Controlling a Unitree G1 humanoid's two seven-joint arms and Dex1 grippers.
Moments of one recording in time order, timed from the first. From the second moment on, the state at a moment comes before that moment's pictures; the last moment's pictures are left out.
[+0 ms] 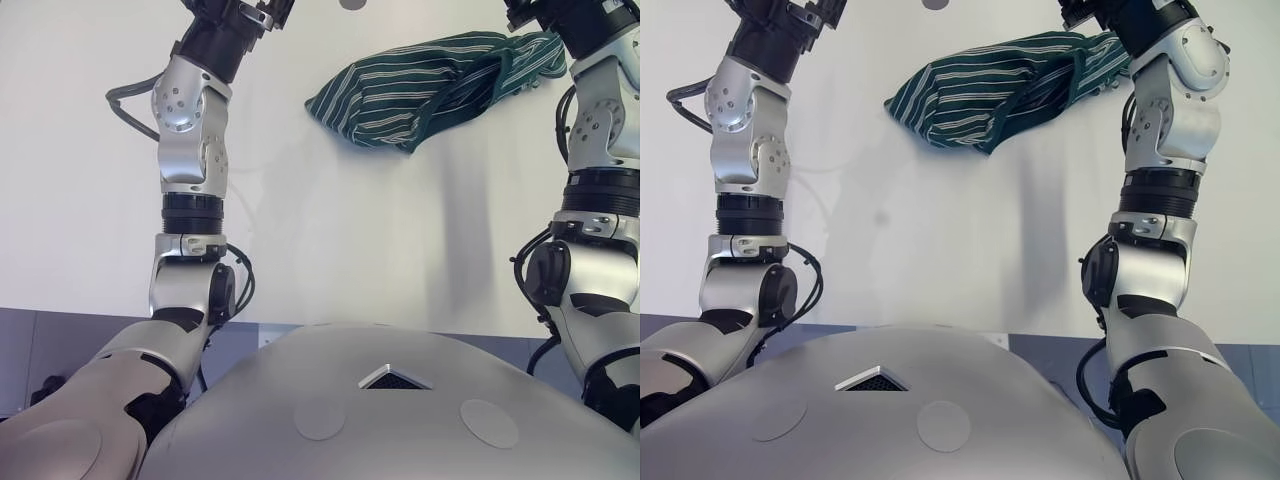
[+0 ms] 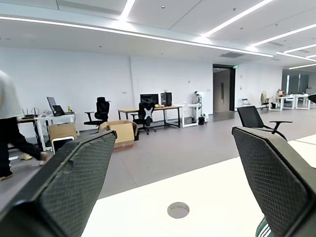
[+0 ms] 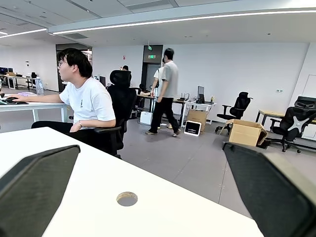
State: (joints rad) left arm -0.45 0.15 0.05 0.24 -0.28 -0.14 -0.47; right arm -0.55 -0.41 -0.18 0.35 0.34 0.04 0.69
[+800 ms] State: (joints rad) left arm -0.42 0.15 0.00 0.22 -0.23 -0.14 -0.48; right arm -0.56 -0.41 -0.17 0.40 0.28 0.00 0.66
